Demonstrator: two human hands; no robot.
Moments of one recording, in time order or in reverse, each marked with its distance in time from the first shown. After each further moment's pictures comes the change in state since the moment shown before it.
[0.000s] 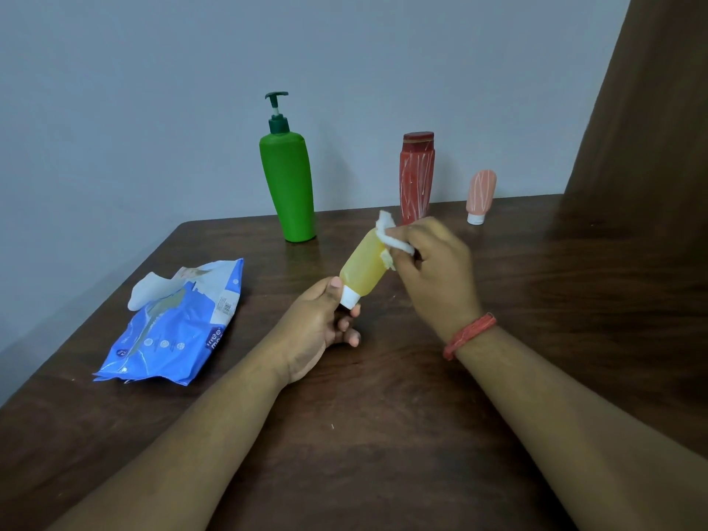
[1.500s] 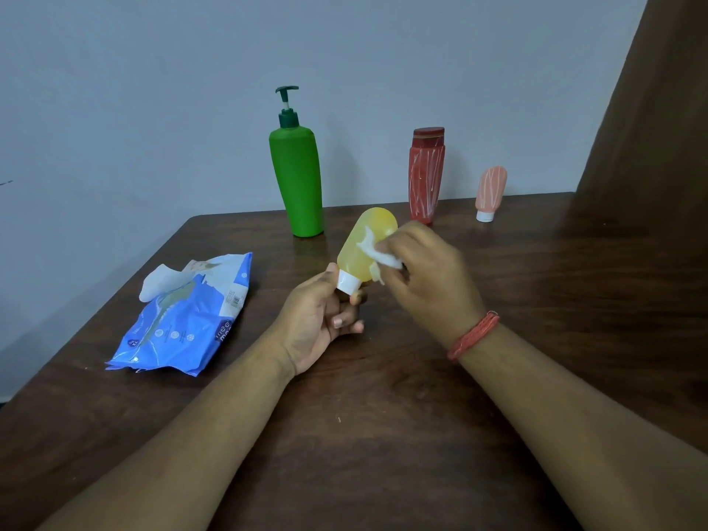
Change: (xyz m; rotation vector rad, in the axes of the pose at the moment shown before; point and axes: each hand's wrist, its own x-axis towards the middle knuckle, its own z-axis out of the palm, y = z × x) left_hand 0.005 -0.001 -0.010 -0.206 -0.091 0.011; right_hand -0.005 -0.017 -0.004 -0.090 -0.140 -0.249
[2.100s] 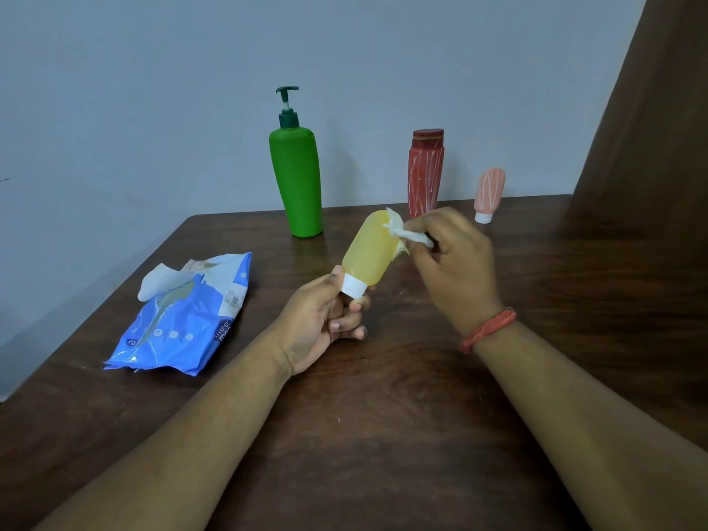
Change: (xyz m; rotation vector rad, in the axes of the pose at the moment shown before) left_hand -0.004 0.004 0.003 0.010 -0.090 -0.048; right_hand 0.005 0.019 -0.009 0.060 0.160 0.187
